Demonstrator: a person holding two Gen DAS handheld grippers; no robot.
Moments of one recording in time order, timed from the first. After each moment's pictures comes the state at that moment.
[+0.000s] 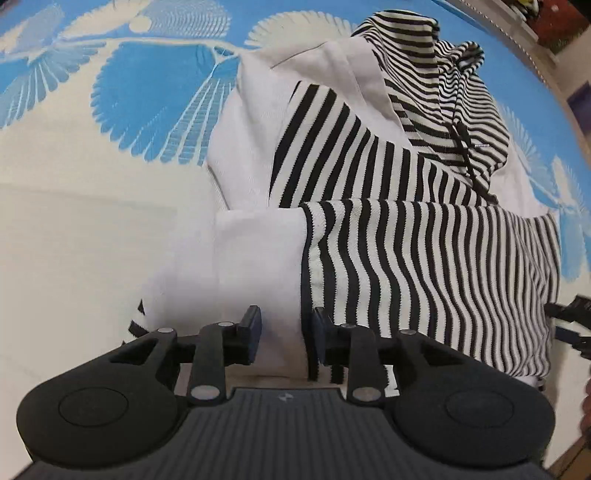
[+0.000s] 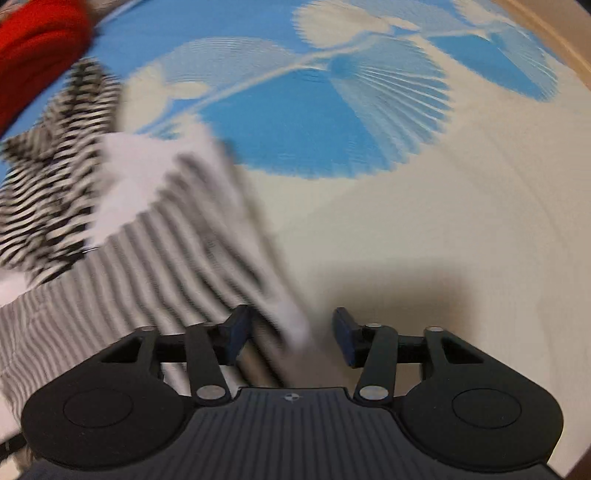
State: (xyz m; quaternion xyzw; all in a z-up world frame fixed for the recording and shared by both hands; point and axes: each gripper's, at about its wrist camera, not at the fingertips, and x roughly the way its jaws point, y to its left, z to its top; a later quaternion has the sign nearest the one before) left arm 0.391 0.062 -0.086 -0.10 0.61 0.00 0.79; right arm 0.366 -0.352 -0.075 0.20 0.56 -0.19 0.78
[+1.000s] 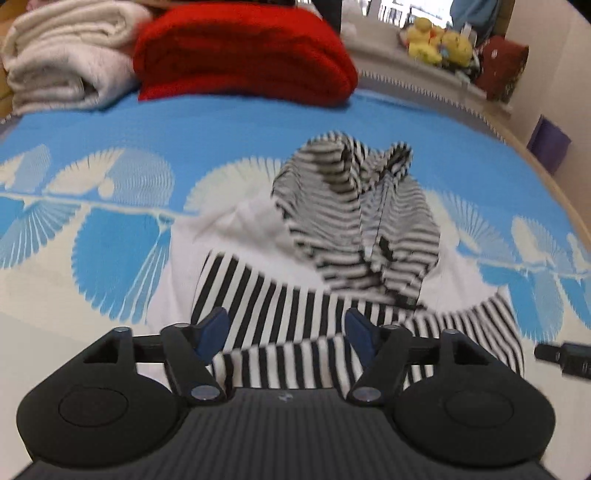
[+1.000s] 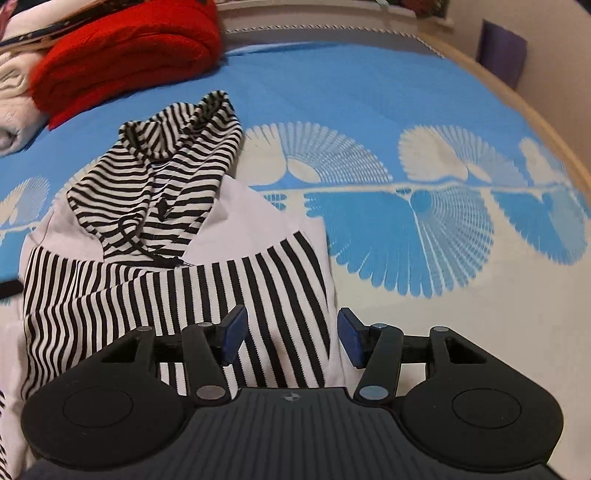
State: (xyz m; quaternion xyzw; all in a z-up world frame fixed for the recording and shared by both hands) left arm 0.406 -0.011 -0.014 -0.05 0.43 0.00 0.90; right arm 0.362 -0.303 0.003 0.03 0.48 -0.05 0.87
